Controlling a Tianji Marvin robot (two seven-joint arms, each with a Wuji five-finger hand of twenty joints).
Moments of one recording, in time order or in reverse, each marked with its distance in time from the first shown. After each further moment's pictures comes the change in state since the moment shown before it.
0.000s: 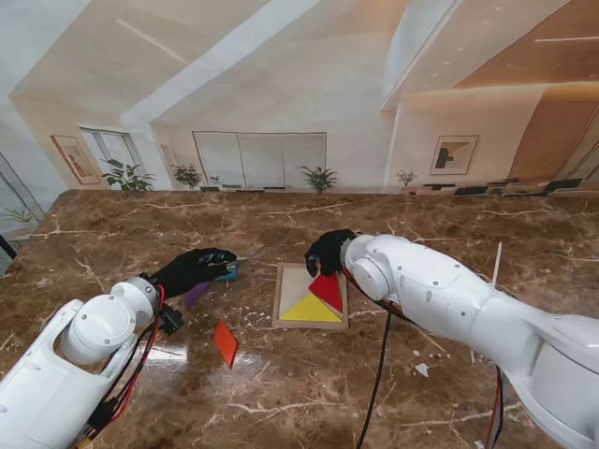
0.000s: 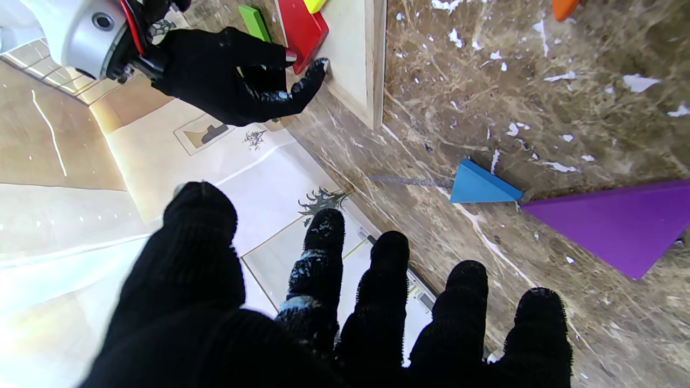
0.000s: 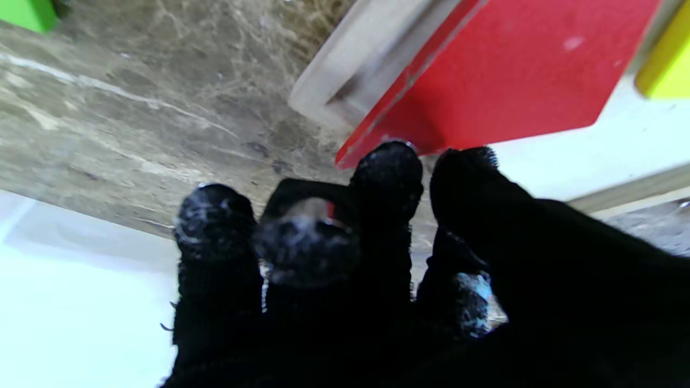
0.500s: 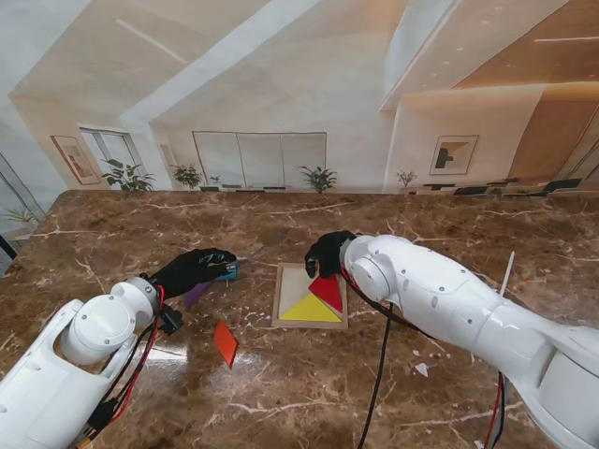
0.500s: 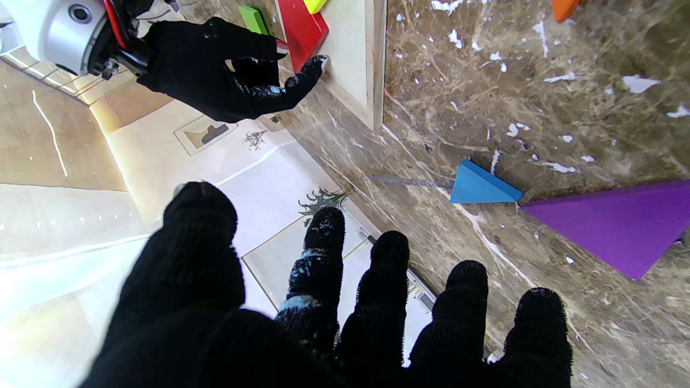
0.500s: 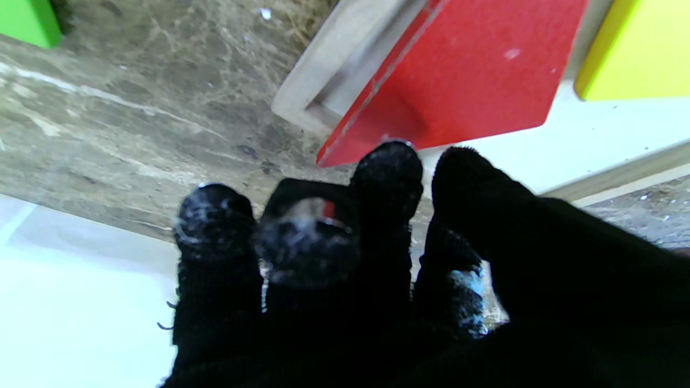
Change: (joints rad) left arm 0.000 0.000 0.000 0.001 0.000 -0.002 0.000; right arm -0.050 0.039 0.085 -0.108 -0.059 0.019 0.072; left_hand 0.000 0.000 0.000 0.000 0.001 0.000 0.000 0.000 0.000 0.000 0.000 0.000 0.000 0.000 0.000 0.000 0.000 0.000 0.000 0.000; right_hand -0.004 -0.009 0.000 0.000 0.013 0.058 -0.089 -0.031 0.000 0.000 0.000 0.000 0.000 0.000 0.000 0.000 0.000 0.000 0.000 0.000
